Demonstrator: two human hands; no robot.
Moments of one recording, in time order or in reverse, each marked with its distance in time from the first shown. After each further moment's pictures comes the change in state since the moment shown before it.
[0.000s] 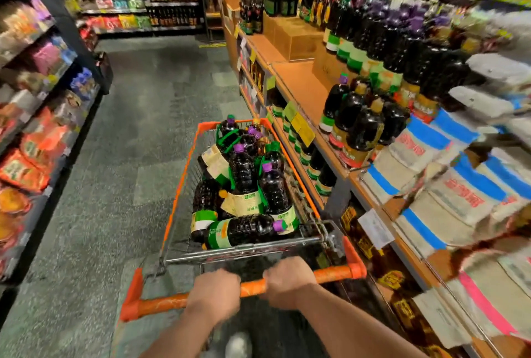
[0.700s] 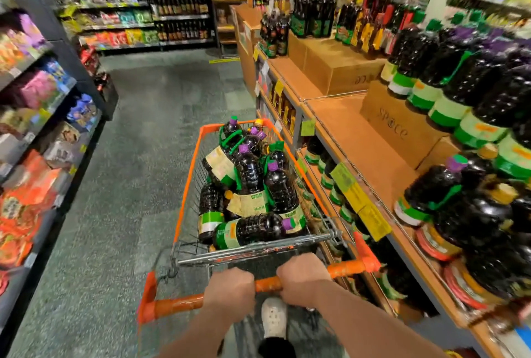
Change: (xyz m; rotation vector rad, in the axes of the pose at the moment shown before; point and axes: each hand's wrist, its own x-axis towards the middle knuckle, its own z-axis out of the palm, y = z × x) left_hand 0.373 -0.214 -0.194 -0.033 -0.018 0.017; right_hand 0.390 0.153 -0.221 -0.060 -0.051 0.003
